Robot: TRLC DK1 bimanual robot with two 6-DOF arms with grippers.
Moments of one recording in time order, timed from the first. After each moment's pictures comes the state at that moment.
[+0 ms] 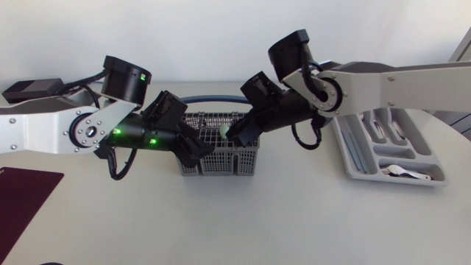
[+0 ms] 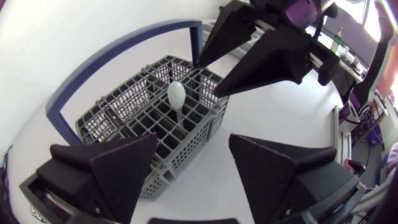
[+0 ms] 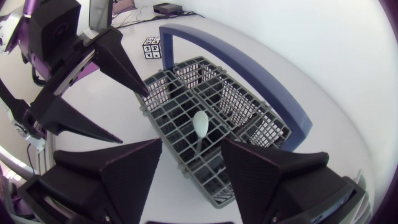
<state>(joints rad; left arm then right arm) -0.42 1.50 0.91 -0.16 0.37 0.32 0.55 1.72 1.21 -0.27 -0.30 -0.23</state>
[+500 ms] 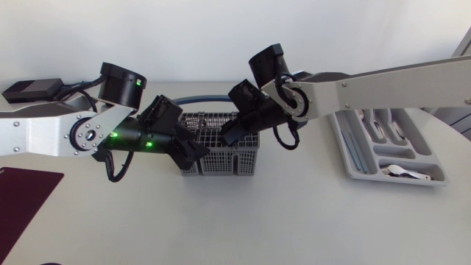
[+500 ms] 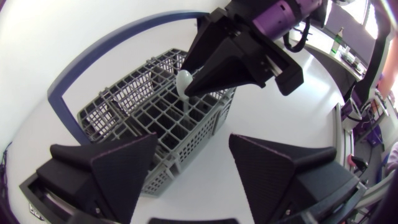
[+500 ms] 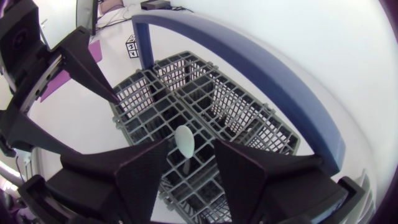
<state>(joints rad) -0.39 1.51 0.88 -0.14 0.40 0.34 0.58 1.87 1.29 -0.20 -0.22 -0.19</state>
